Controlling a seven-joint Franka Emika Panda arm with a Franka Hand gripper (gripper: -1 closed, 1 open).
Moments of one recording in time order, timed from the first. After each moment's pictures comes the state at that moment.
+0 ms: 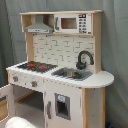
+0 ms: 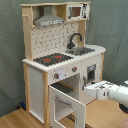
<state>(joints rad) -0.23 -1.50 1.55 -2.43 0.05 2.66 -0.77</state>
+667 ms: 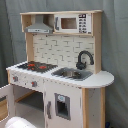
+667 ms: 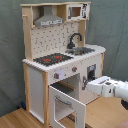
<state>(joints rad) -0.23 -1.51 1.45 -2.31 -0.06 2.67 -0.73</state>
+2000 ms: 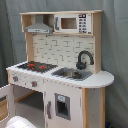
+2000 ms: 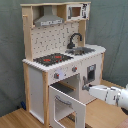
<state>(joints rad) -0.29 -1.51 1.46 -2.14 -0.19 2.70 -0.38</state>
